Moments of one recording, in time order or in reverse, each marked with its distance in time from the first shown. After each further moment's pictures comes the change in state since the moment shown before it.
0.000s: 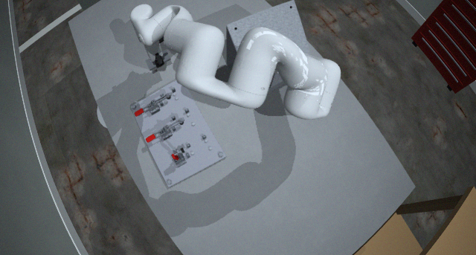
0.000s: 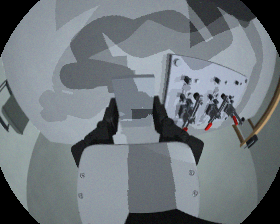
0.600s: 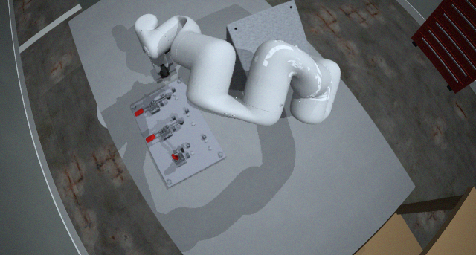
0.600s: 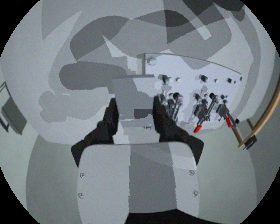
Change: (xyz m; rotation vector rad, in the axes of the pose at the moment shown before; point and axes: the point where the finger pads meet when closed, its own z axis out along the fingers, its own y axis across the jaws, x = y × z) arm 0.000 0.053 0.002 -0.004 0.003 0.000
